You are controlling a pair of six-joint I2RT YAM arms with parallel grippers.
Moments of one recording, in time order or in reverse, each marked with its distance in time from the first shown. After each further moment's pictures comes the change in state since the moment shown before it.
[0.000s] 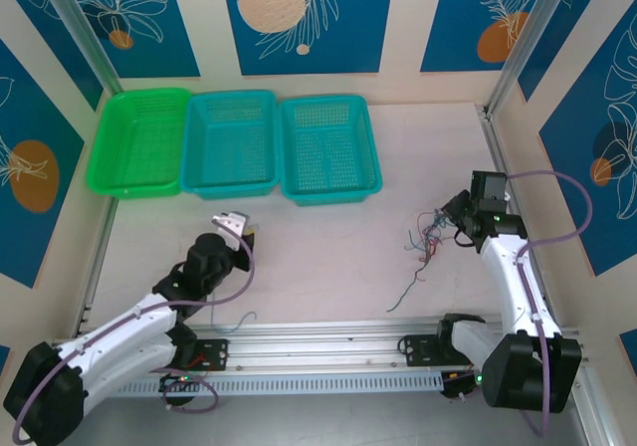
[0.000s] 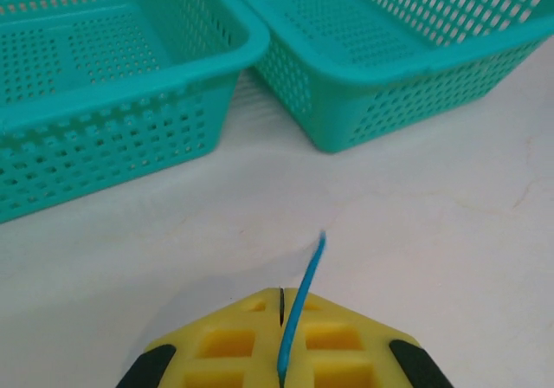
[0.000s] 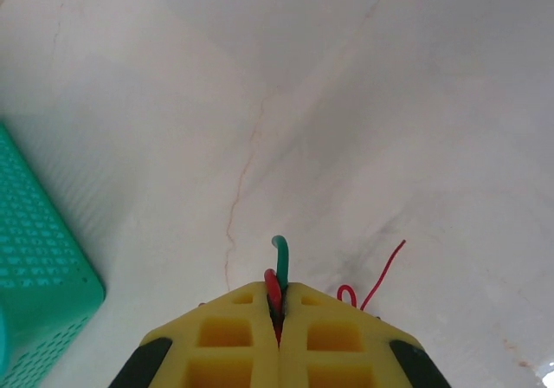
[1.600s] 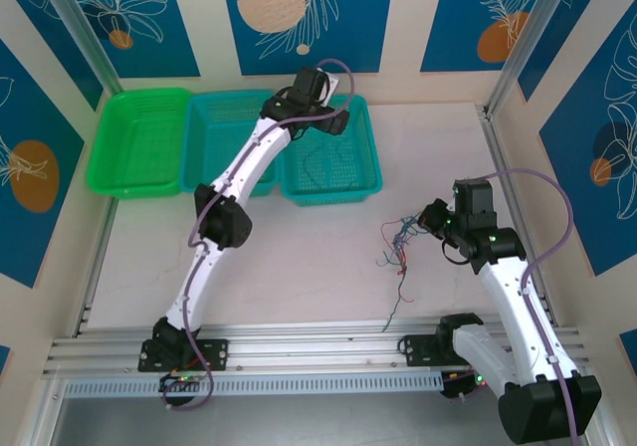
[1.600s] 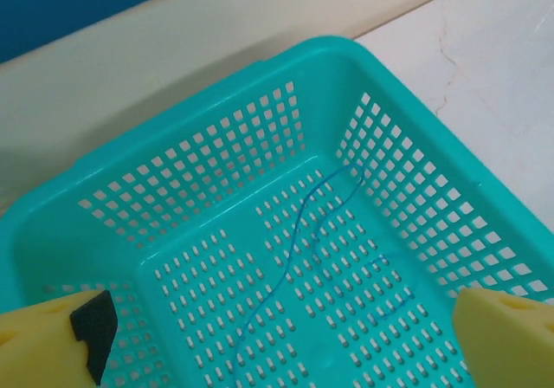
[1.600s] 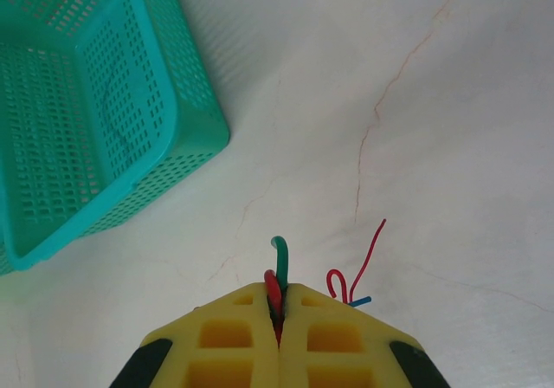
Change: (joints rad) left arm 0.079 1.739 2.448 -0.966 0.093 0.159; right arm 0.204 -0.169 0.002 -0.094 -0.164 -0.038
